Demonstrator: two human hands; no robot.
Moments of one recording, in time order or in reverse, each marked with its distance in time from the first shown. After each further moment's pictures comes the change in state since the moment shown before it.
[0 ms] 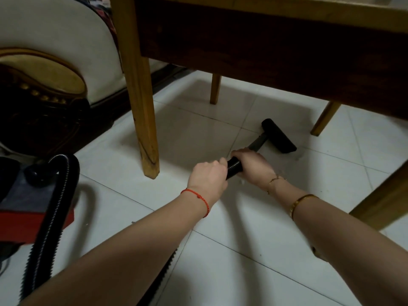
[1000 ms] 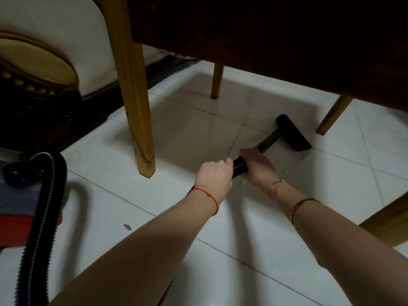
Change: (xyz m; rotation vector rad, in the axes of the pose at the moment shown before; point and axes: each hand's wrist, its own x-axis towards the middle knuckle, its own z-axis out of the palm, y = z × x) left_hand 0.038 0.007 0.032 -0.013 -0.044 -0.031; right_hand 0.020 0.025 0.027 0.002 0.000 0.134
